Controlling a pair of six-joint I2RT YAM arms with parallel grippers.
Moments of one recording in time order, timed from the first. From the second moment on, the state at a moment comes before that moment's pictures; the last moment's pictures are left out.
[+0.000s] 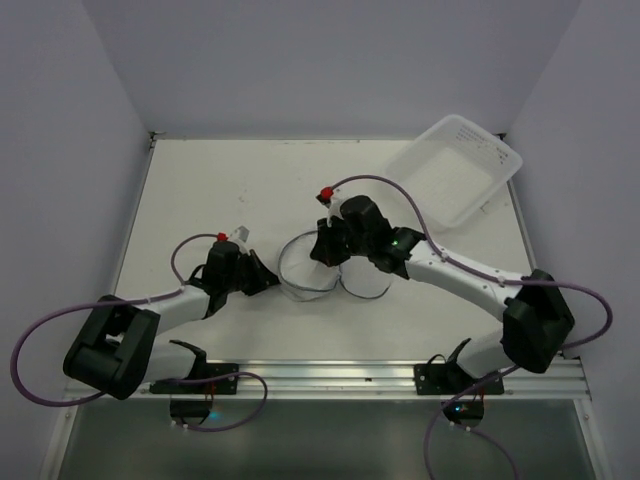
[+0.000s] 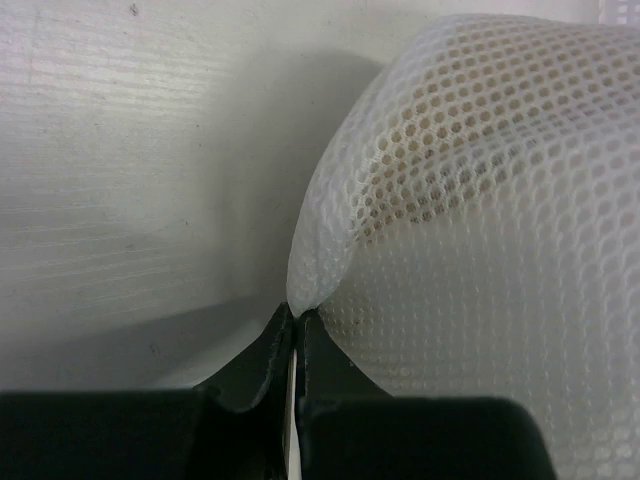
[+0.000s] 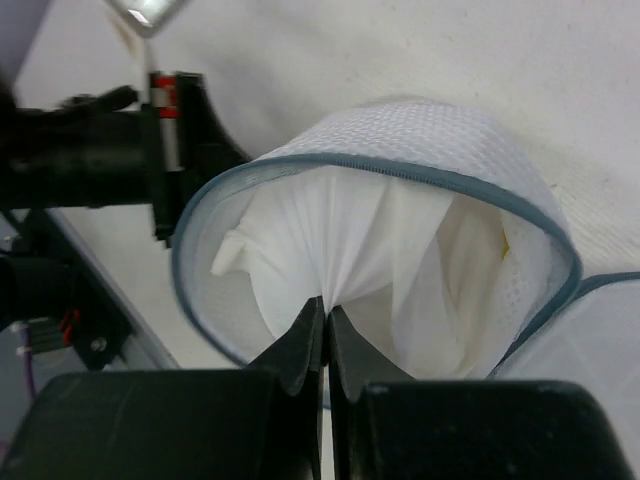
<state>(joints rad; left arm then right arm) -0.37 1.29 0.32 0.25 0.30 -0.81 0.81 1.51 1.05 -0.19 -0.16 0.40</state>
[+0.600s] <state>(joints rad) -0.33 1.28 0.33 0.24 0.33 -0.81 0.46 1.19 1.59 -0.51 -0.33 0.33</state>
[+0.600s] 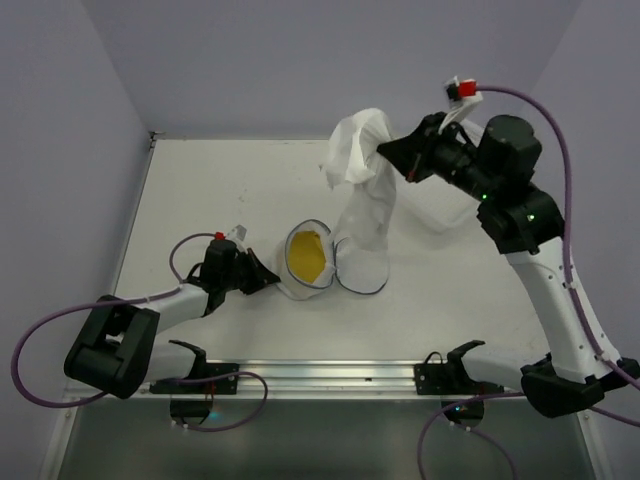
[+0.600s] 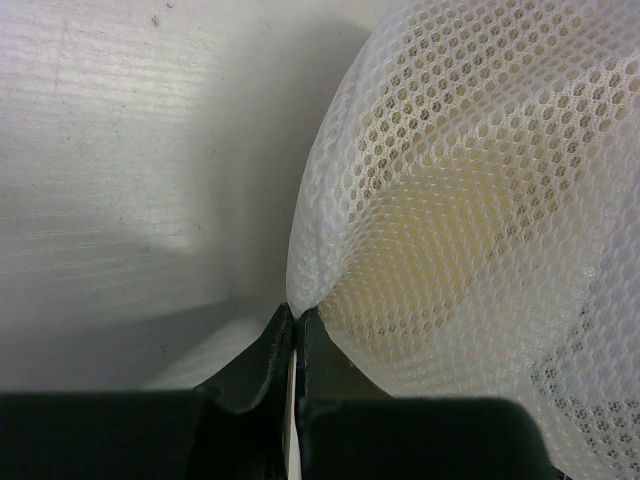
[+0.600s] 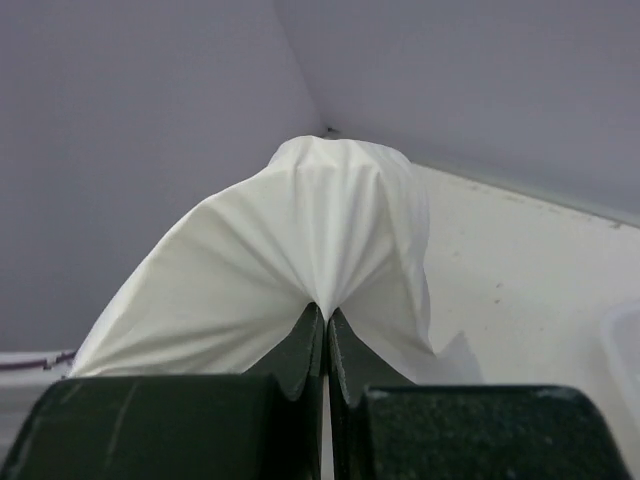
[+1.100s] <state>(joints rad) -0.33 1.30 0.34 0.24 0.36 -0.81 0.00 1.54 2.04 -0.54 -0.27 0.42</state>
